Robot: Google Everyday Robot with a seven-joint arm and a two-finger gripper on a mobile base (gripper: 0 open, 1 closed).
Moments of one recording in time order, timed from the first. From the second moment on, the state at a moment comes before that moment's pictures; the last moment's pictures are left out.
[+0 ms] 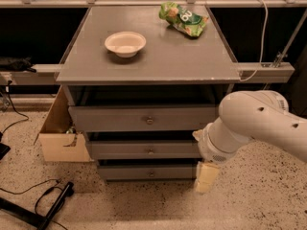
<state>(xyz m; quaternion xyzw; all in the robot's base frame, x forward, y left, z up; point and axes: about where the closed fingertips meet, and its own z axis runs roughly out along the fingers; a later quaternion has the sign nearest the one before) 0.446 -0.124 0.682 -0.66 0.73 0.06 0.14</state>
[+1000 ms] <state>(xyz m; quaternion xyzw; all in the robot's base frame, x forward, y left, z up) 0.486 -0.132 0.591 -0.69 0.71 0.03 0.11</state>
